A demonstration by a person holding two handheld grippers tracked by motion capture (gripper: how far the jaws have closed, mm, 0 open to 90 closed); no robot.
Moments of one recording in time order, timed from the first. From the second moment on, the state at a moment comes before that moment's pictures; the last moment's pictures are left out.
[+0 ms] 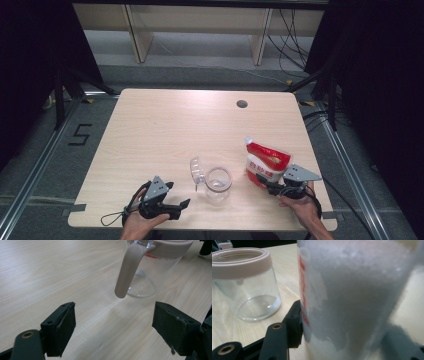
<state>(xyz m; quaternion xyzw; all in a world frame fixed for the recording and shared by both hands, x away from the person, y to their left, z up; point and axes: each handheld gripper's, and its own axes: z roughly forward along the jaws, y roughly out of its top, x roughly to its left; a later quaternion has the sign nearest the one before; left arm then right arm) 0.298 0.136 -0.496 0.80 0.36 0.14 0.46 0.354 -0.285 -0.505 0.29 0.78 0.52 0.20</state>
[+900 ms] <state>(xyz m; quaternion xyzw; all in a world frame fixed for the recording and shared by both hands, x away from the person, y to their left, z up) 0.298 0.138 -0.497 0.79 0.38 0.14 0.46 0.330 -0.296 -0.476 0.28 0.76 0.53 0.26</state>
